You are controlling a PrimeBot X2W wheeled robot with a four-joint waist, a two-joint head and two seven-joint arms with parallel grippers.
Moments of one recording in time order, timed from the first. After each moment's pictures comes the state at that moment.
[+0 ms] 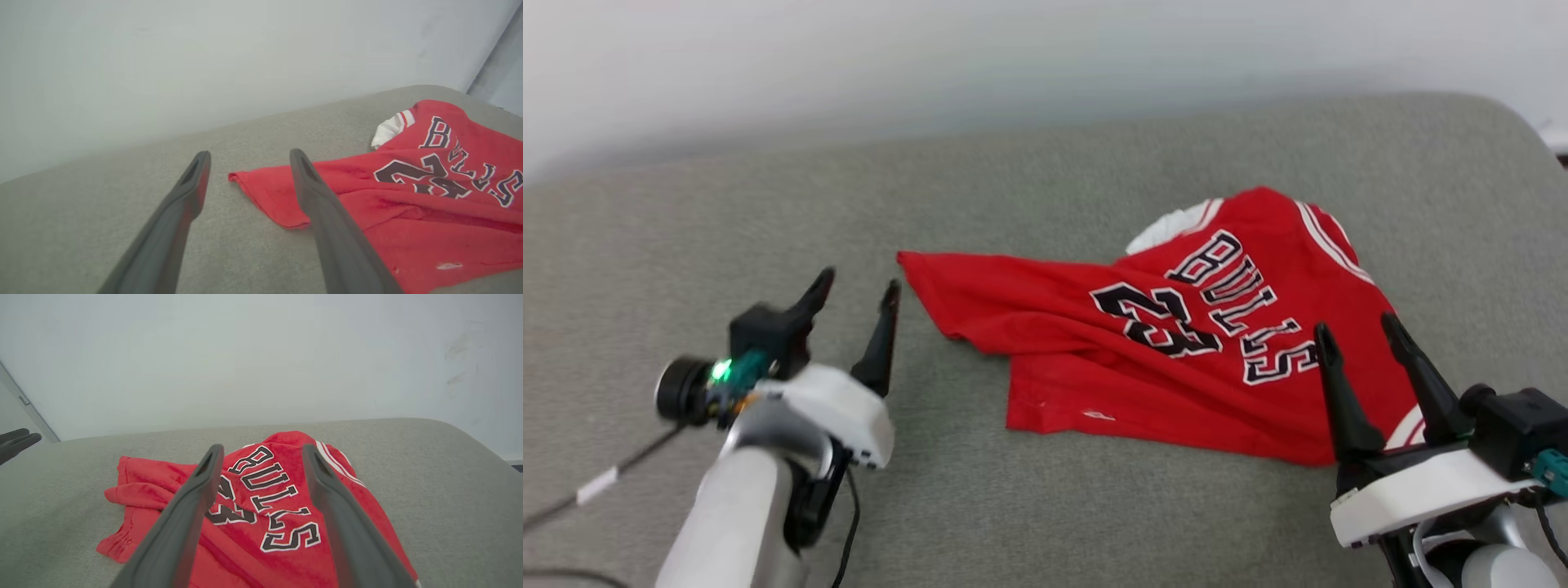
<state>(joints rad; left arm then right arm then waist) -0.30 0.24 -0.18 0.19 -0.25 -0.06 -0.02 -0.03 -0.06 0.03 -0.13 0.20 0.13 0.01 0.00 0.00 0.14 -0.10</state>
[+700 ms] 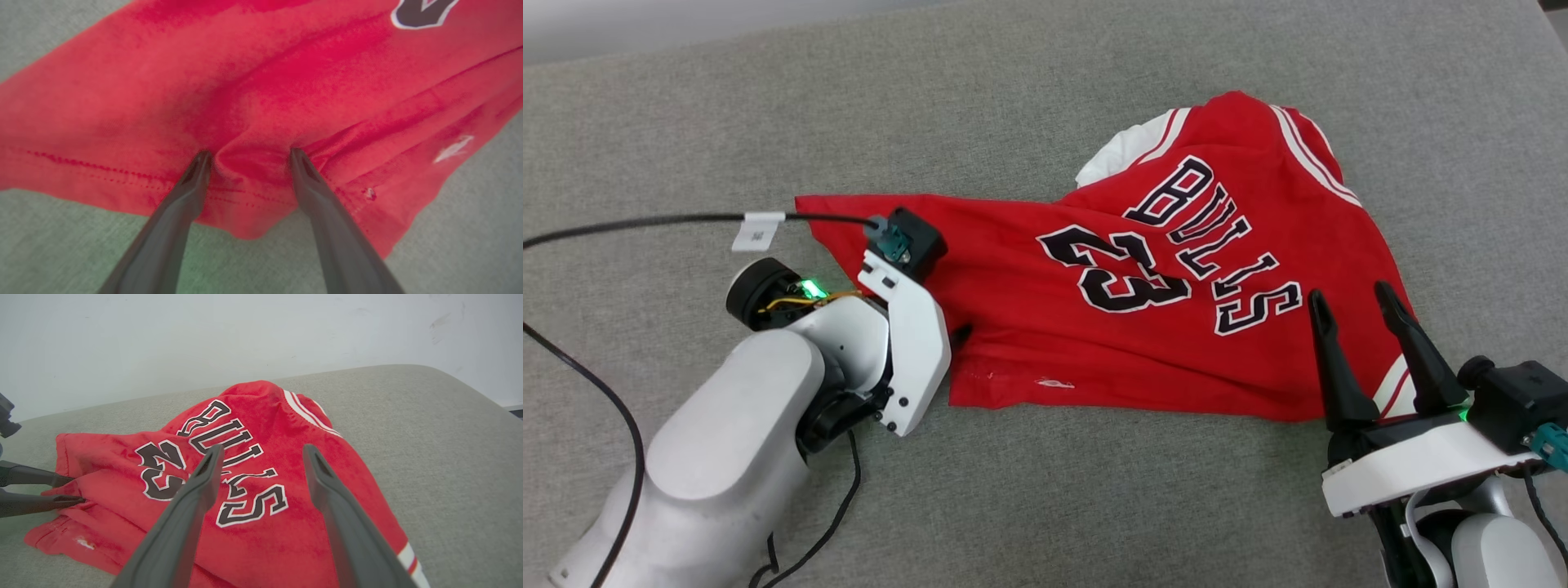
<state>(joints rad) -0.69 0.47 -0.70 0.29 -0.59 -0.13 0.64 -0.10 -0.05 0.04 -0.08 0.23 0.13 -0.03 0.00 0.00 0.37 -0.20</state>
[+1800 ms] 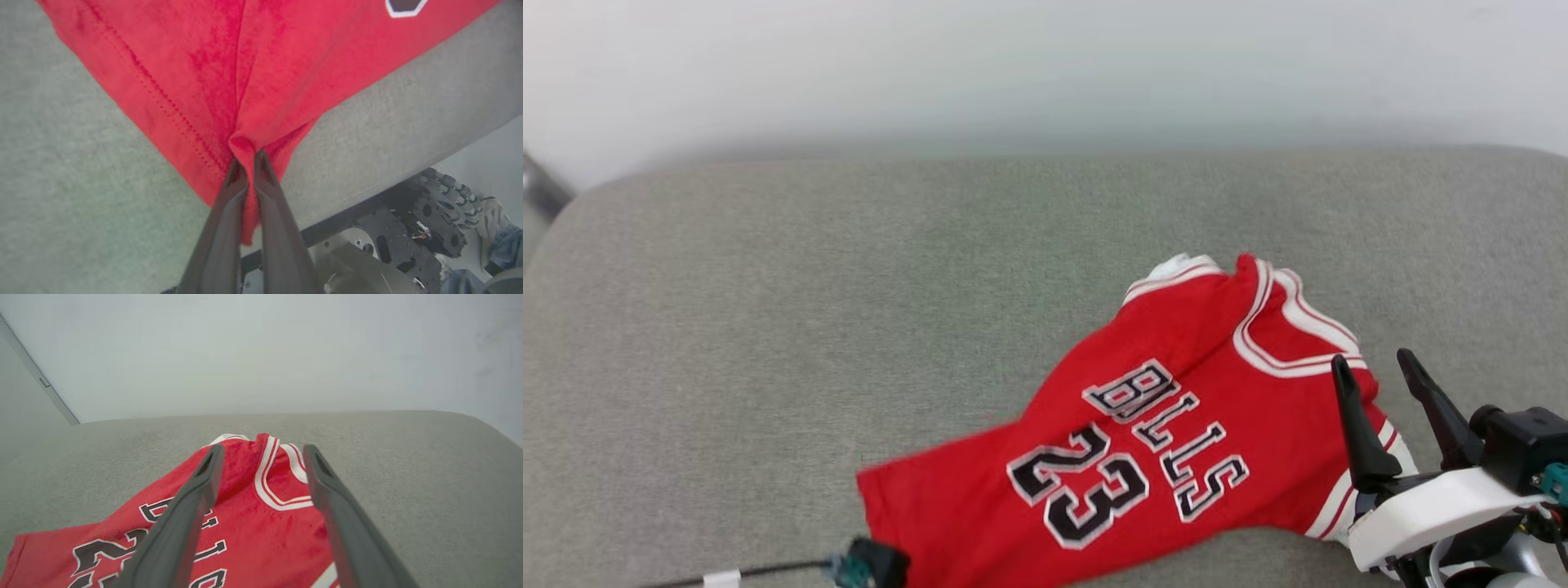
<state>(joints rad) -0.02 0.56 -0.69 -0.03 -0.72 0.18 0.41 0.02 -0.05 -0.02 -0.15 0.18 0.13 0.08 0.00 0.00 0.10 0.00</state>
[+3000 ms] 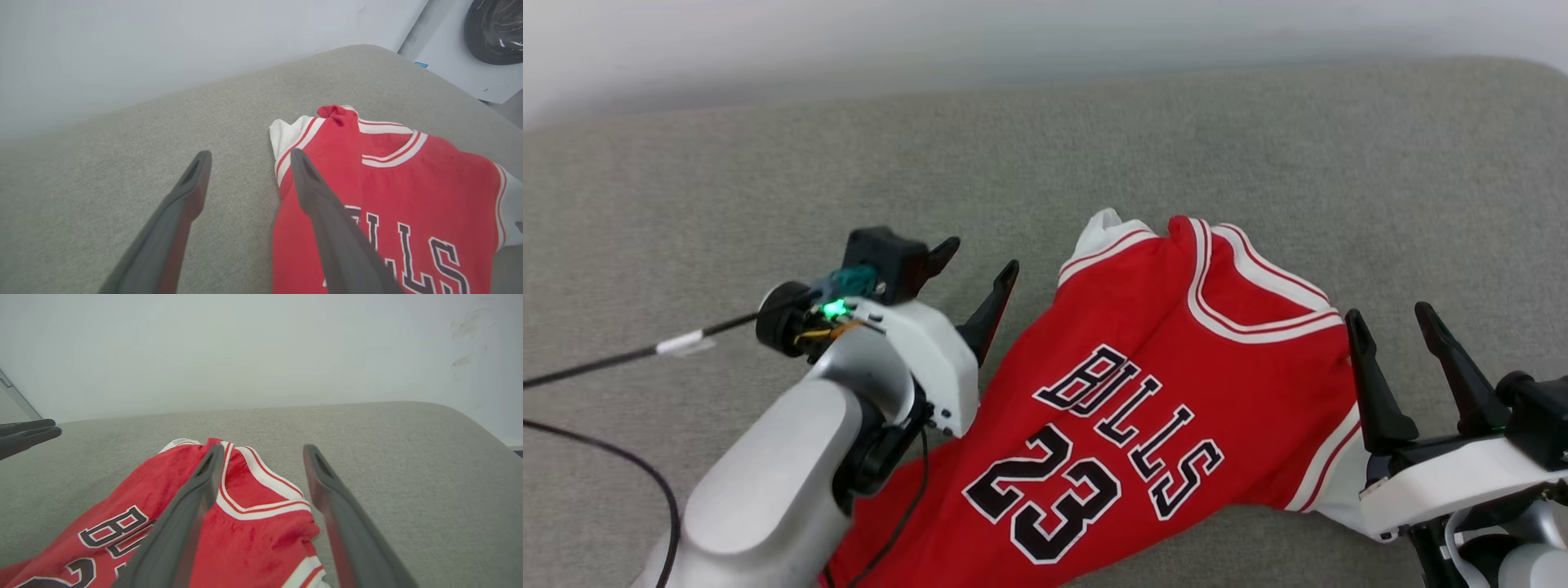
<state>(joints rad) -0.55 0.40 -0.62 0.13 -0.62 0.05 0.18 -0.02 -0.05 -0.02 -0.21 0.18 0.13 0.10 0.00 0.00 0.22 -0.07</state>
